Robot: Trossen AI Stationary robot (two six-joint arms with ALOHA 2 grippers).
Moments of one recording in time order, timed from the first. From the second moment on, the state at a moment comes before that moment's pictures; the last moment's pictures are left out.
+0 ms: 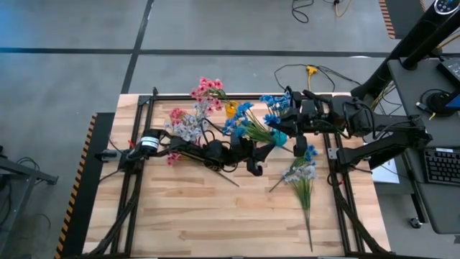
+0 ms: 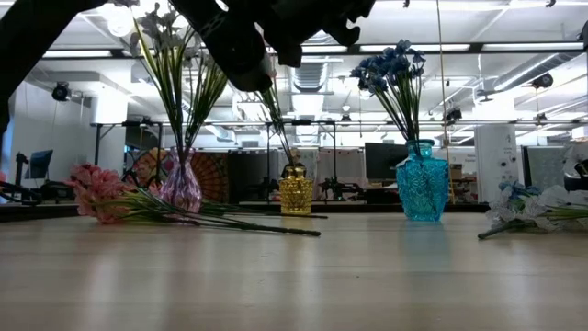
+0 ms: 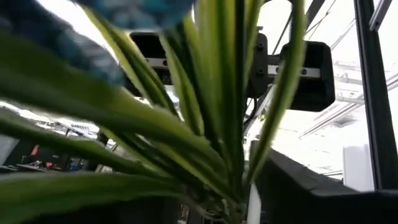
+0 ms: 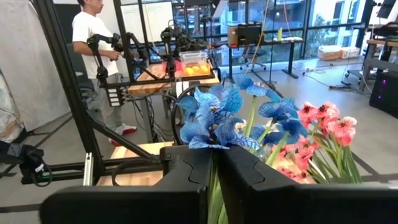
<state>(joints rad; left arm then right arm) -0.07 2.19 1.39 1.57 -0.17 -0.11 0.02 1.05 1.22 -0.19 0.04 0.08</state>
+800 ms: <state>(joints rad) -0.07 2.14 1.29 1.41 -0.09 -0.11 0.04 1.02 1.35 -0.87 0.05 0.17</state>
